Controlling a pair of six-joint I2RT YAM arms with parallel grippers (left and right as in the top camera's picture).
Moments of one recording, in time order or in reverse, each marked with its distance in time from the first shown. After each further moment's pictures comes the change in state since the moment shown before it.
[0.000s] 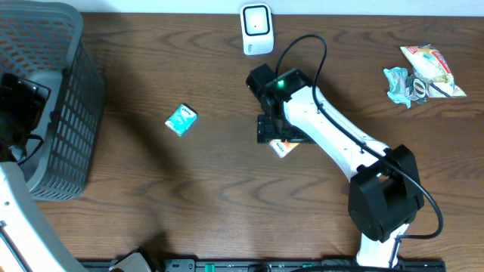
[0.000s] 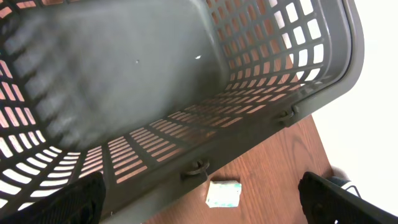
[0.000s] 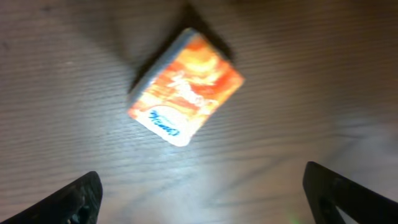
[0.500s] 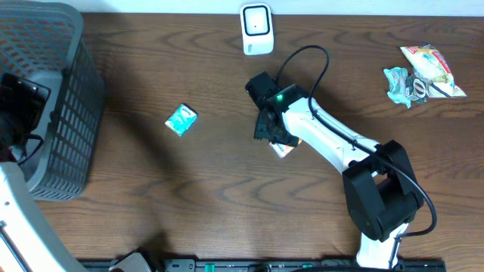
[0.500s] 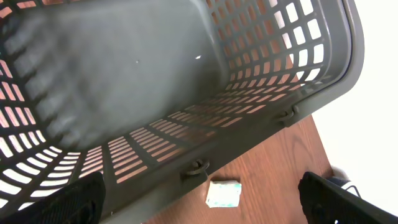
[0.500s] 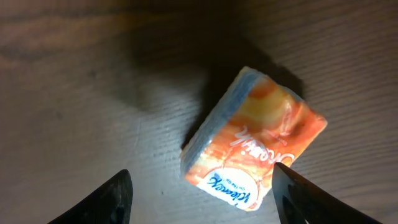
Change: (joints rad) left arm 0.000 0.000 0.000 0.000 0.000 0.000; right arm 0.000 0.003 -0.164 0.331 -0.031 0.195
